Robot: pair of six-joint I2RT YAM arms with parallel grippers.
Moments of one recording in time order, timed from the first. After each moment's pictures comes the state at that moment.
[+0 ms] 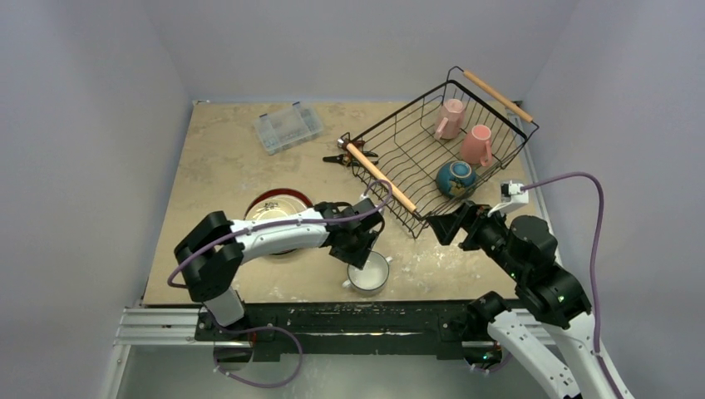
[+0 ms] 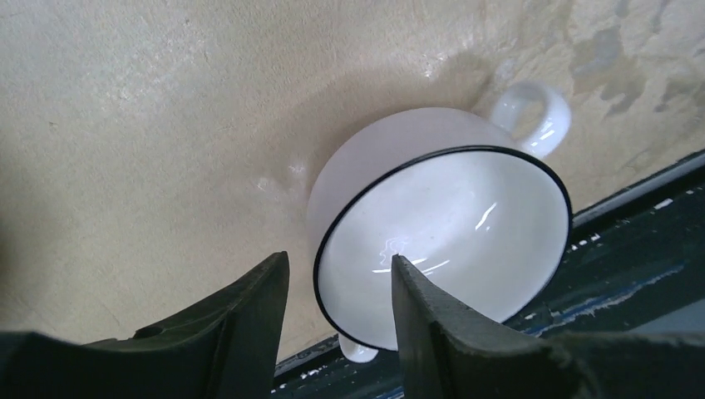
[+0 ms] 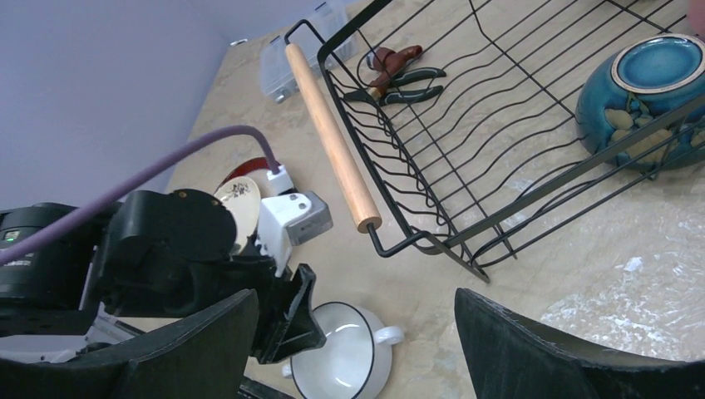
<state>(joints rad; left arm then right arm) -1.02 1.64 1.12 -0.69 -0.02 -0.57 0.48 0.44 0.84 -0.69 0.01 0.58</state>
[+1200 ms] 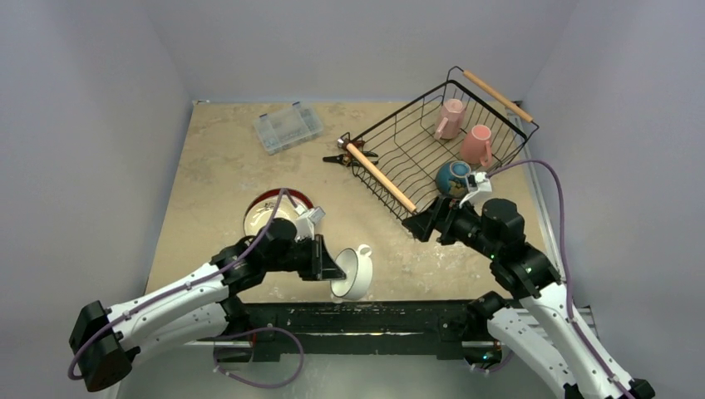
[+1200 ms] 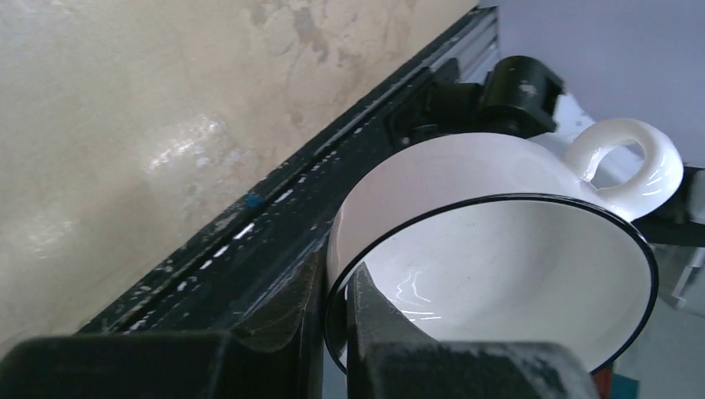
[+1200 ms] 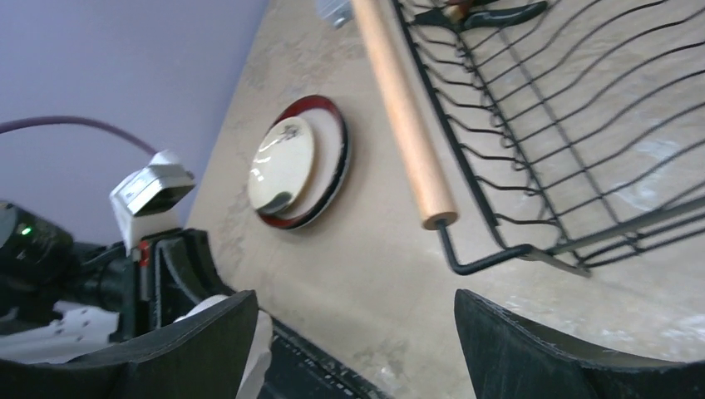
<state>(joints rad) -0.90 0.84 0.53 -0.28 0.33 -0.93 0.48 0.59 0.74 -0.54 -0.17 0.65</state>
